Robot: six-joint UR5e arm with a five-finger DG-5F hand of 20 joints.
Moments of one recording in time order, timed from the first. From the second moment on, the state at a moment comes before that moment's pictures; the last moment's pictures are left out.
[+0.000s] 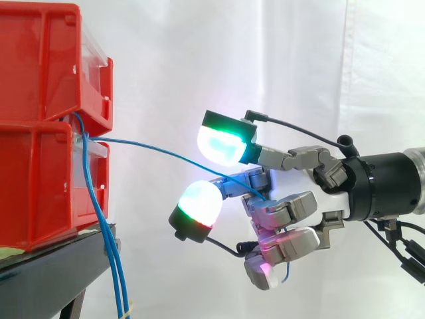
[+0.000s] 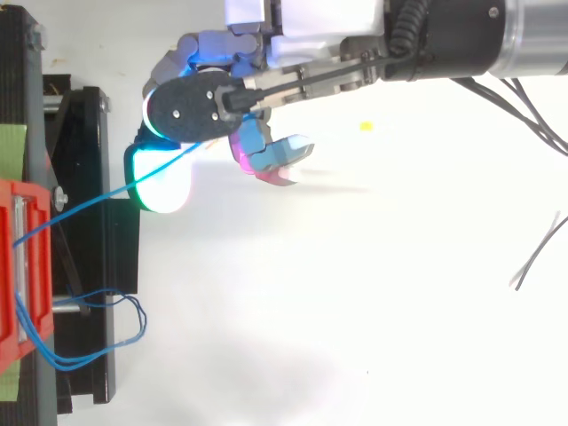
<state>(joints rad) -0.06 -2.39 -0.99 -3.00 -1.72 -0.14</state>
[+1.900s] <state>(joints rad) -0.06 -2.39 -0.97 -3.00 -1.73 -0.14</state>
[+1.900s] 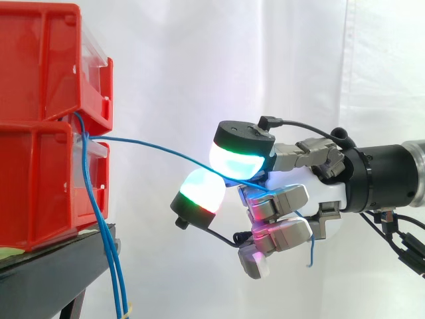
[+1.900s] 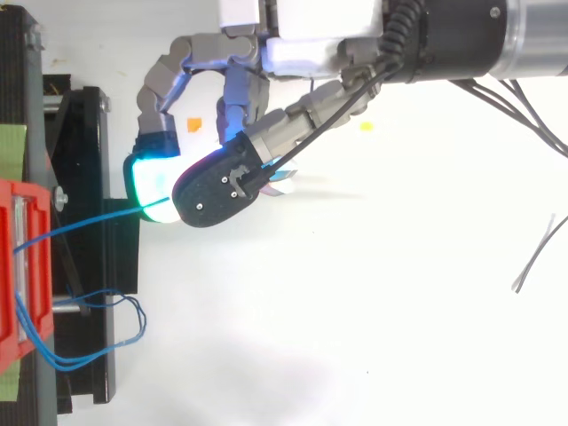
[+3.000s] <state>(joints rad) -0.05 -2.39 -0.97 -3.00 -1.74 -0.12</state>
